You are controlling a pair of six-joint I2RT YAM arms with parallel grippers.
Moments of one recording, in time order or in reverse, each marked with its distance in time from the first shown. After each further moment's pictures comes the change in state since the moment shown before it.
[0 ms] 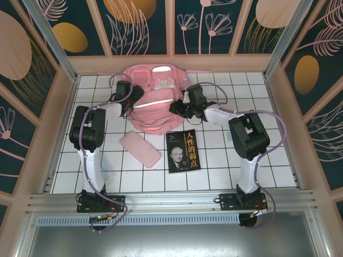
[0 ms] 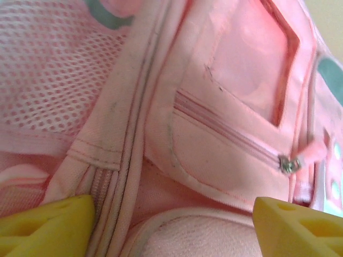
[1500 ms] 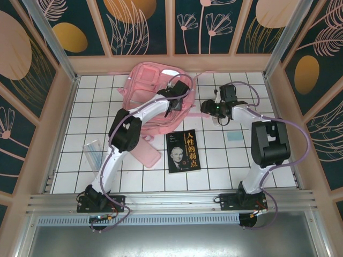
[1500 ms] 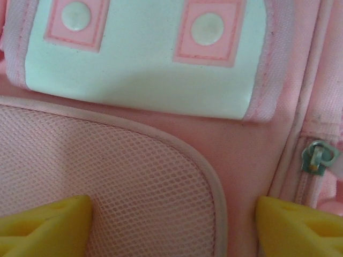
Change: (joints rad) left arm -0.452 0.328 0.753 -0.872 -0.465 0.421; right arm -0.321 -0.195 -0.151 -0.213 0.176 -0.336
